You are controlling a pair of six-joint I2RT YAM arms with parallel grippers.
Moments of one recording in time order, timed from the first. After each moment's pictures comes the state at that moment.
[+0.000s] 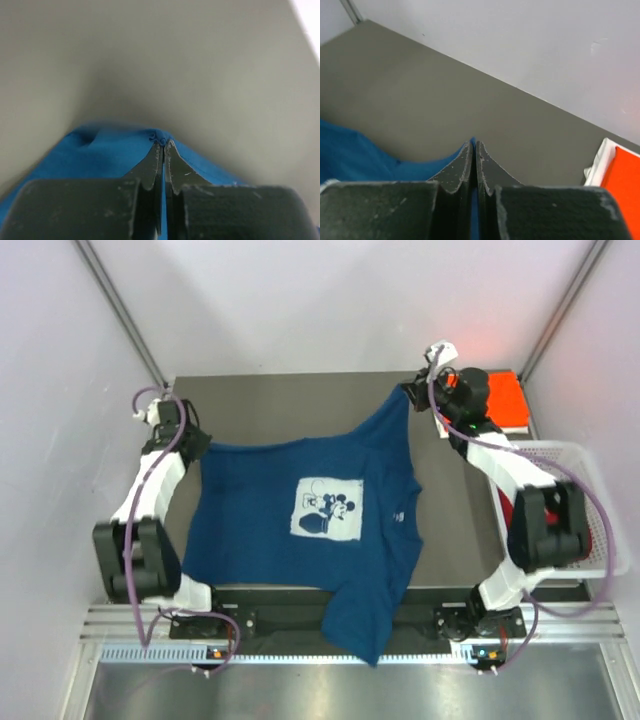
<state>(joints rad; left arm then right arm) 0.11 1.42 1.12 -0.41 -0.14 -0.77 0.18 1.58 1.17 0.34 -0.43 -0.03</state>
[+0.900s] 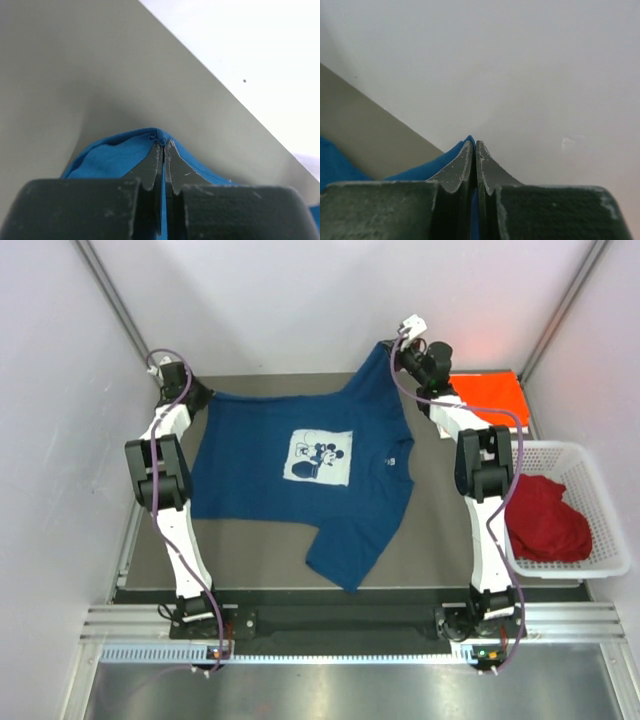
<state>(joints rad) 0.19 2.28 1.84 -0.05 0.13 -0.70 0.18 2.42 1.99 0.60 -0.45 -0.13</state>
